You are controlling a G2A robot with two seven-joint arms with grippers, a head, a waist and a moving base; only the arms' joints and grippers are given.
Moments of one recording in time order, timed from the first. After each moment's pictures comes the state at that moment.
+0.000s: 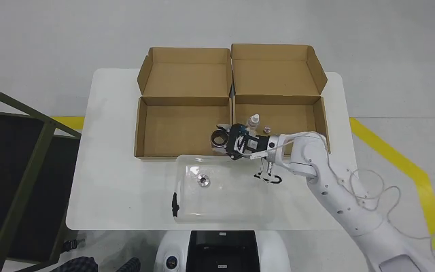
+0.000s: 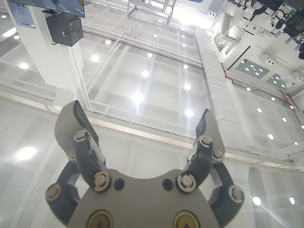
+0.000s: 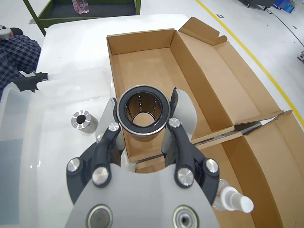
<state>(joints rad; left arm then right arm) -0.03 -0.30 -0.61 -1.22 3.05 0.21 0.06 -0.88 -1.11 0.89 -1.63 -1.18 -0.70 0.26</state>
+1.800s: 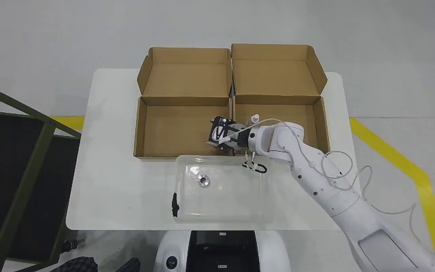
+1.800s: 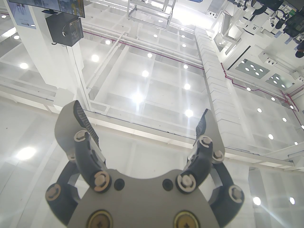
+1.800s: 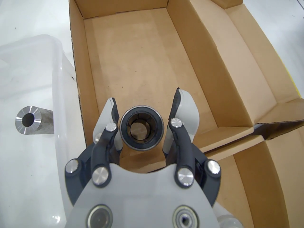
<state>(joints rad) -0.03 -0.30 -0.61 -1.22 3.05 0.21 0.06 -0.73 -1.23 0.77 -1.39 -1.23 -0.64 0.30</state>
